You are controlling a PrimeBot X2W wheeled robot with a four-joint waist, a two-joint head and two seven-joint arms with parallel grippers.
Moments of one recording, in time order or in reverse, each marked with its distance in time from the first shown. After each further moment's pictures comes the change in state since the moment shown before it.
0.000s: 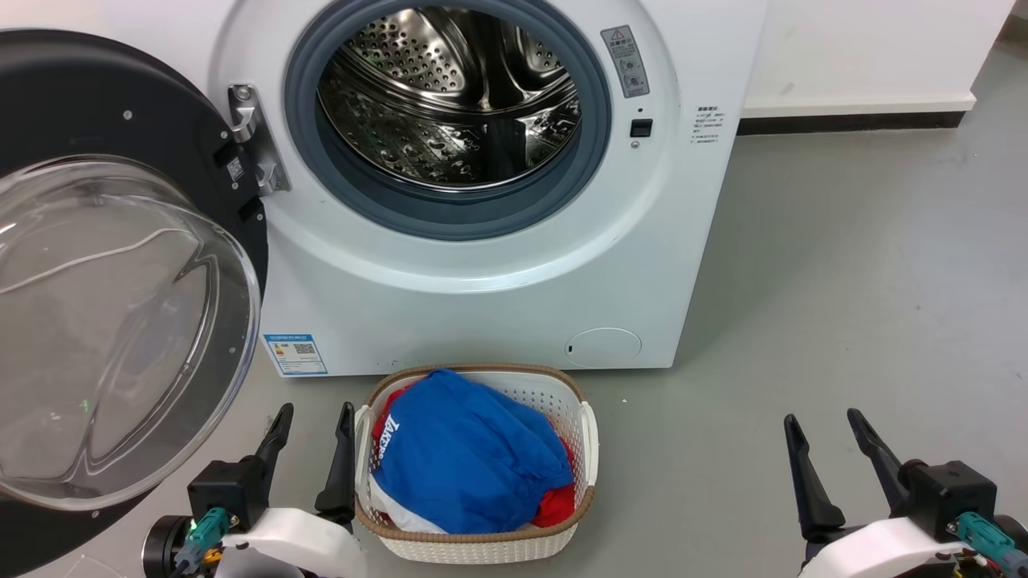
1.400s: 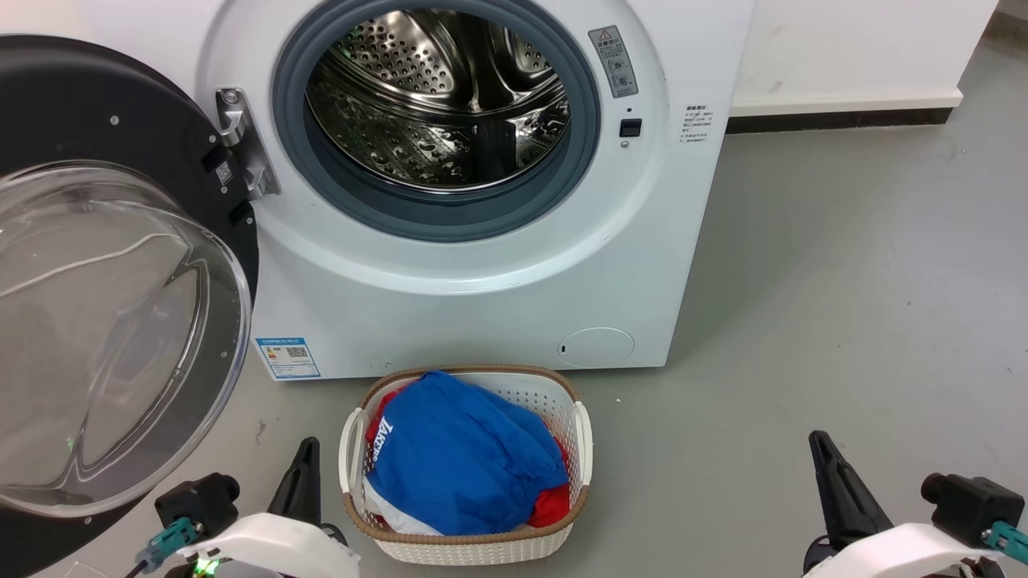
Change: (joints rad) left arm 0.029 -0.053 0.063 0.049 -0.237 -0.036 0.073; right arm -0.006 -0.009 0.004 0.097 0.307 0.000 -0.008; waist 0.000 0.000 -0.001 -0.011
